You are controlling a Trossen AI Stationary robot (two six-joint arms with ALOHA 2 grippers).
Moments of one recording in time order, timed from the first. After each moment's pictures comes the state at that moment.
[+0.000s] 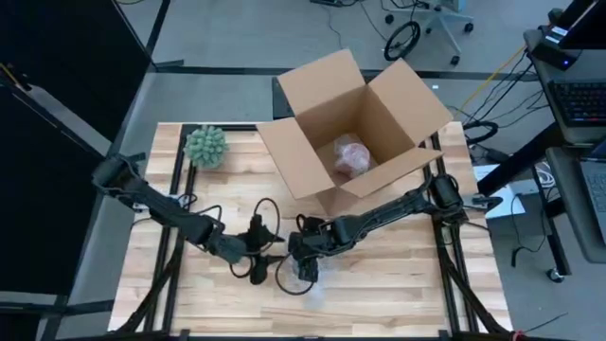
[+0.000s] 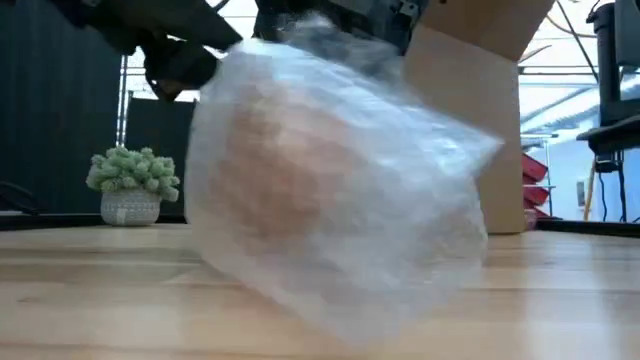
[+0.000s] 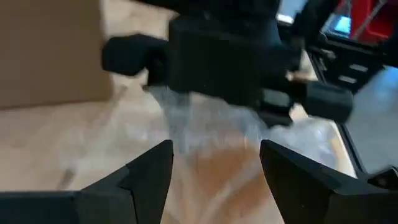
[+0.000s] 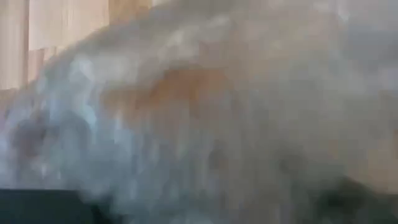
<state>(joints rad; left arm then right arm) -0.50 1.41 0.69 0.21 -0.46 -0.48 0.29 2.06 1.54 -0.52 0.08 0.42</state>
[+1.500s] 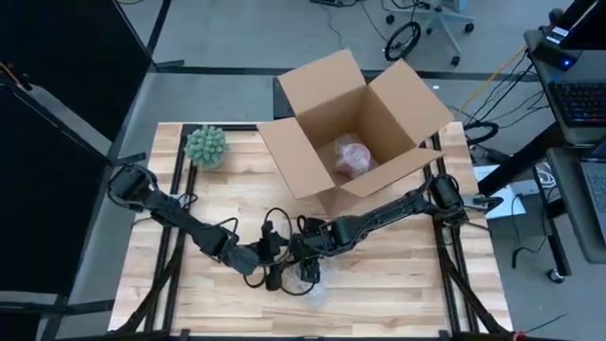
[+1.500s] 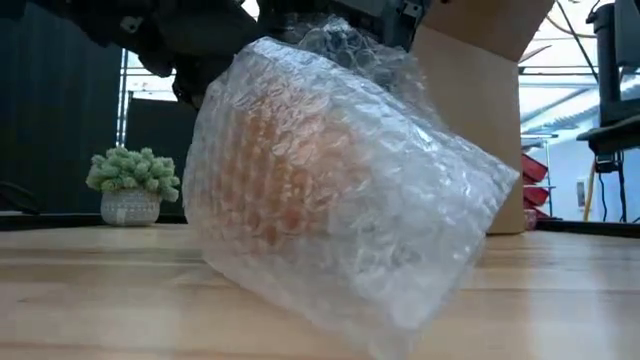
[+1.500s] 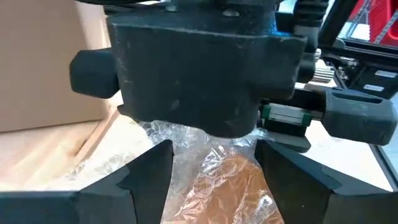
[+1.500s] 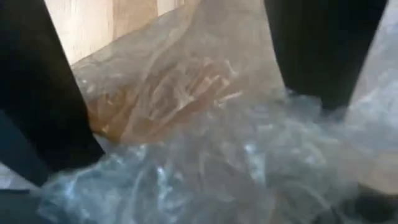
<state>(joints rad) -0.53 1.68 0.75 0.38 -0.54 -0.42 0.28 2.06 1.56 -0.56 0.07 0.40</state>
